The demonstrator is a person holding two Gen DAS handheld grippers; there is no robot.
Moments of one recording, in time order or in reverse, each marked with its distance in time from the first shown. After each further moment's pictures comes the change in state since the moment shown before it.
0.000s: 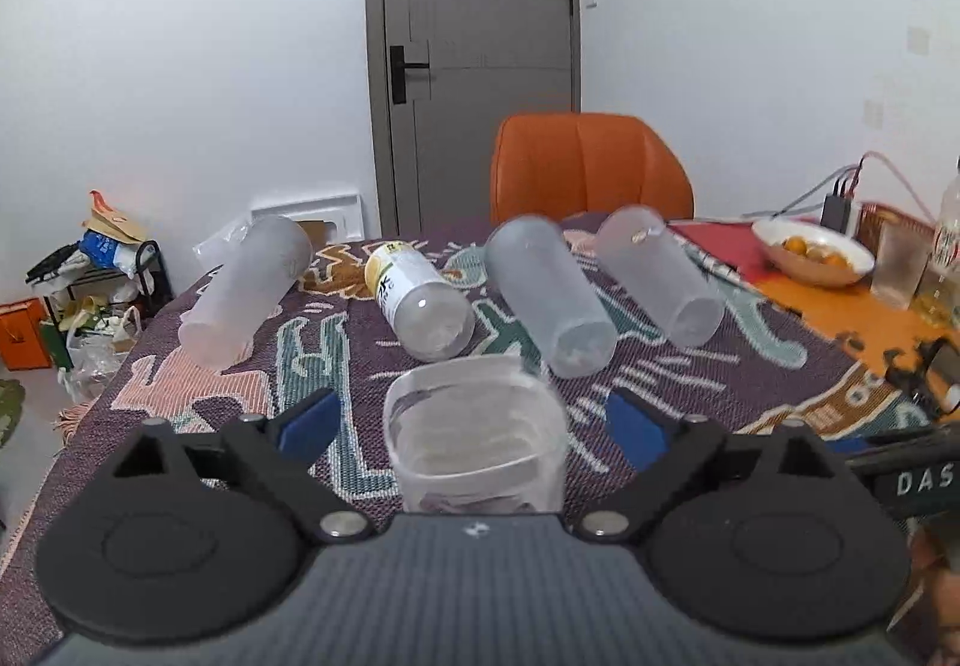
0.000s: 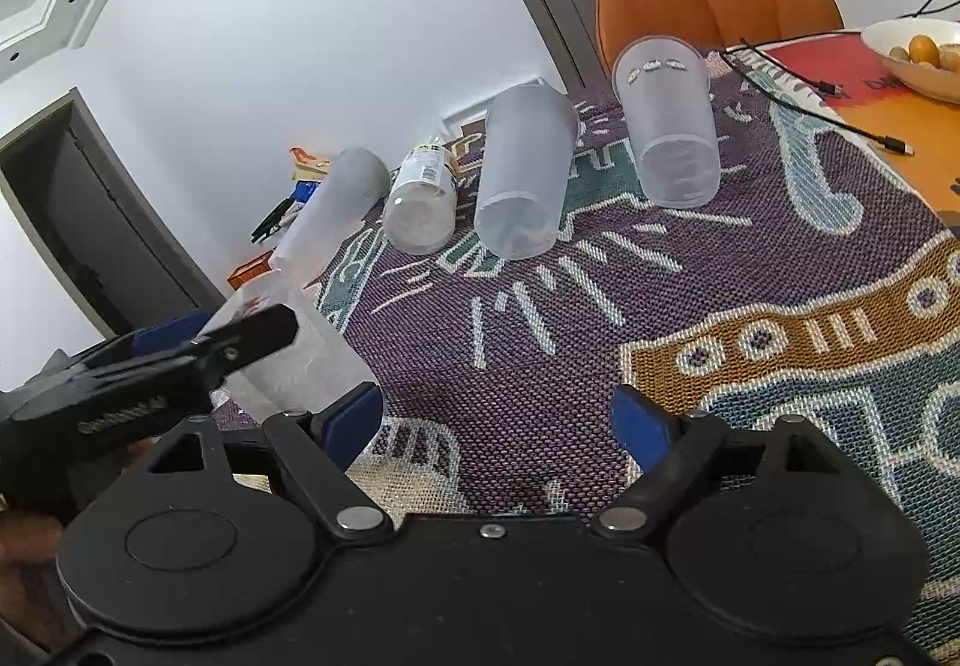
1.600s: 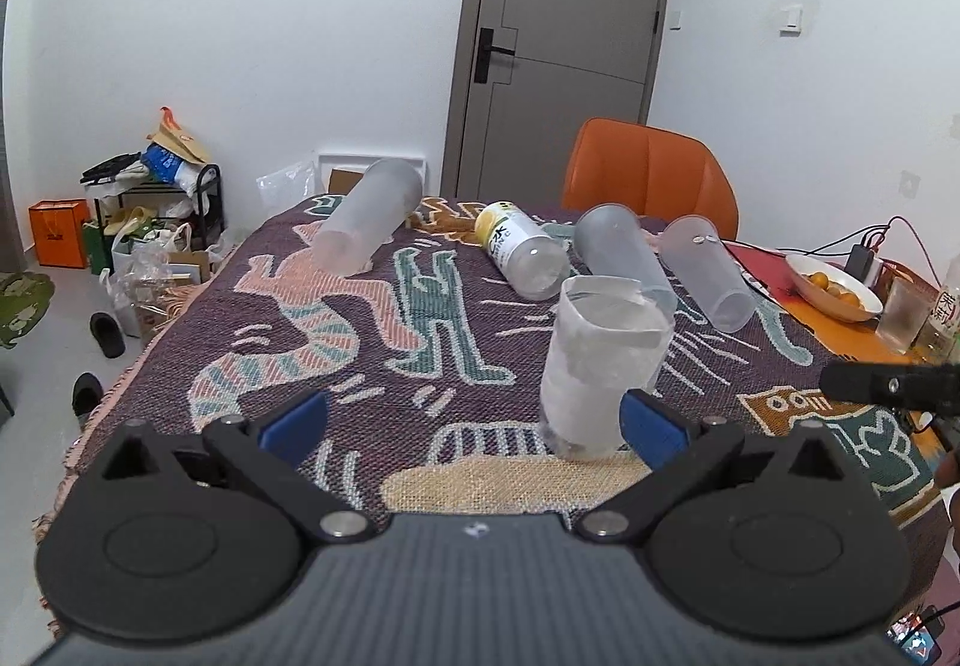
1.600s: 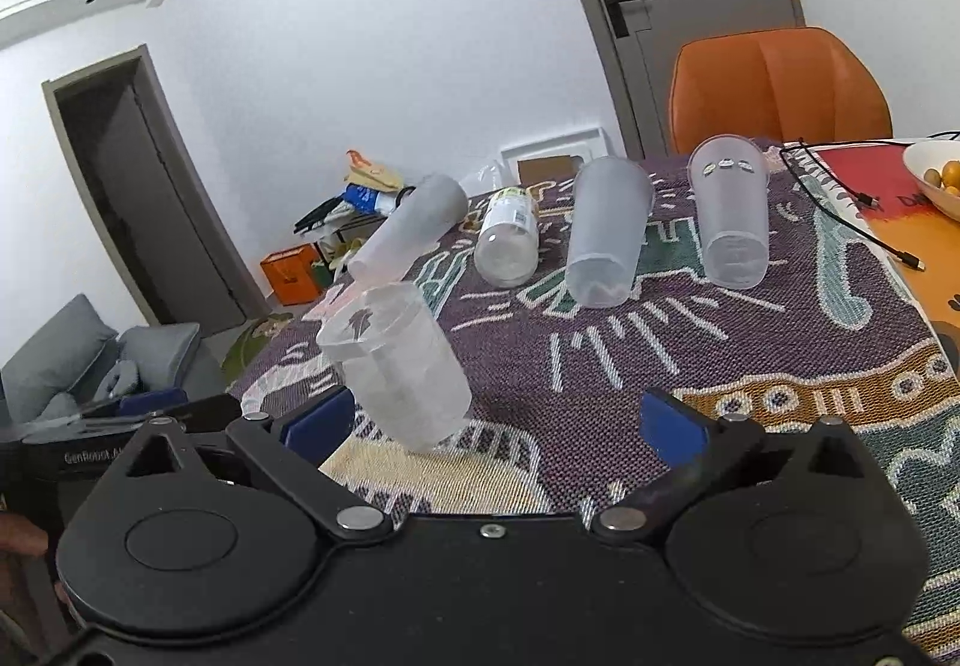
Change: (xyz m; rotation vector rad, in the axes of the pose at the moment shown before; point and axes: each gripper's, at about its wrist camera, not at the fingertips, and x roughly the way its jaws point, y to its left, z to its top) left arm -0.084 0.067 -0.037 -0.186 0.037 0.056; right arm -0.050 0.047 -0.005 -0.190 -0.049 0.048
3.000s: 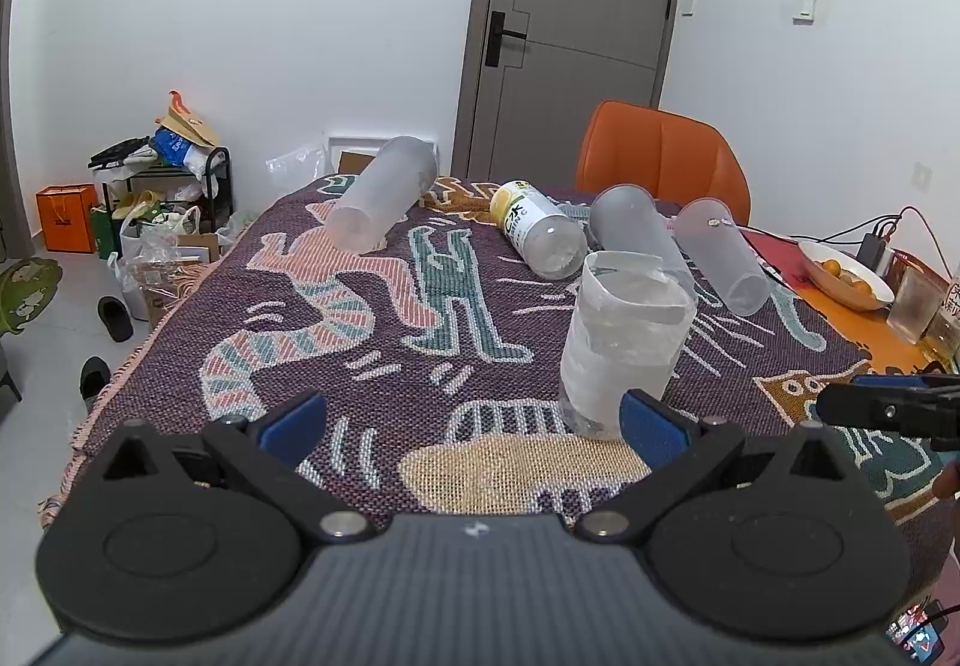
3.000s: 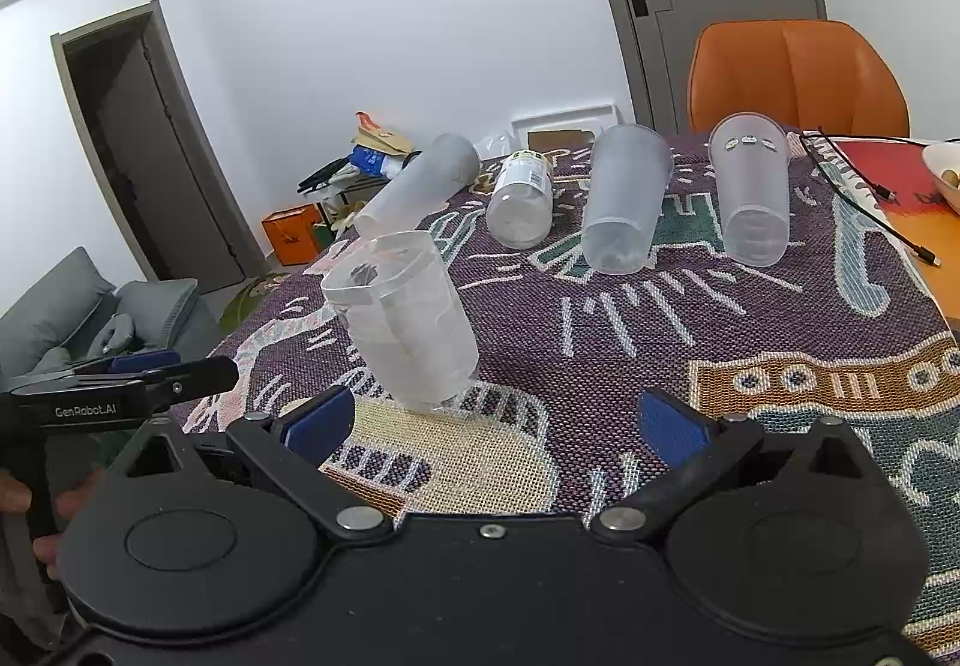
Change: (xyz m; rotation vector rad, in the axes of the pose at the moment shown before) left arm 0.004 0.009 -0.005 -0.008 0.034 0.015; right arm 0.008 0.009 -0.008 -0.044 0.050 -0.008
